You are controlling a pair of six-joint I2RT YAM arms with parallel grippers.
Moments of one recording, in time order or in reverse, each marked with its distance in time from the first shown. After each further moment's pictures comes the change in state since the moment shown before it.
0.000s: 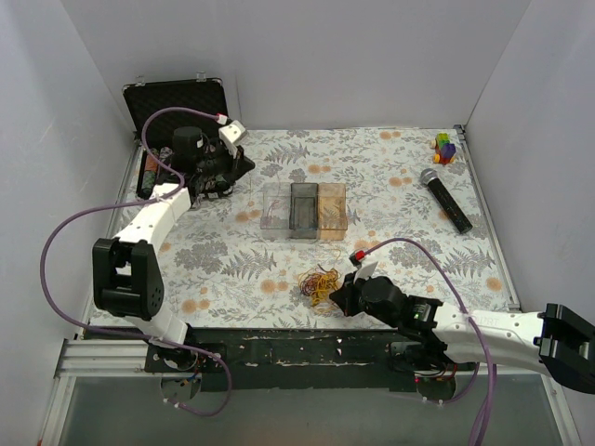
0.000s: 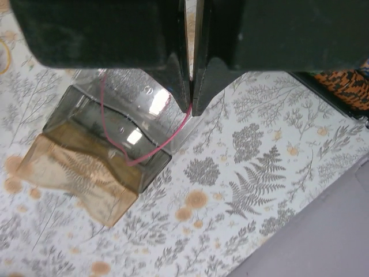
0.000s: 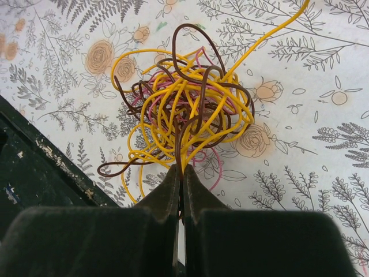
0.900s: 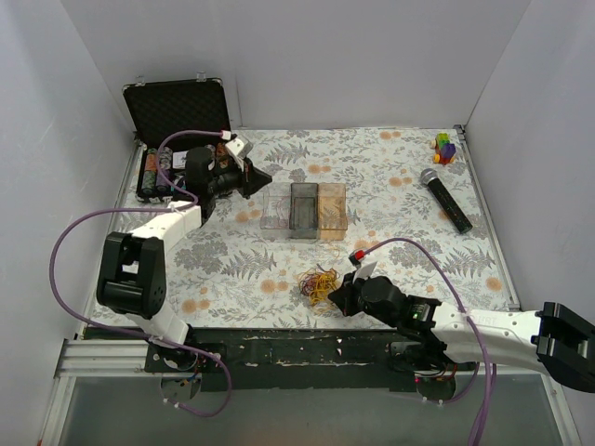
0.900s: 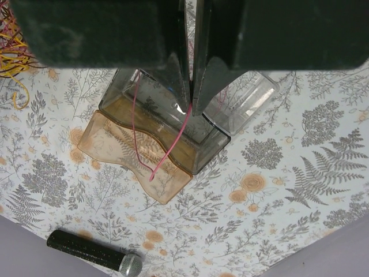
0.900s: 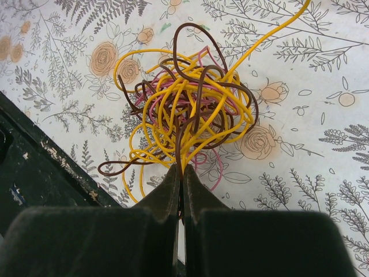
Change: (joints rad) left arm -0.056 -0.015 -0.219 0.435 0.091 -0.356; right arm 0.000 0.015 -0.002 0.035 -0.010 0.011
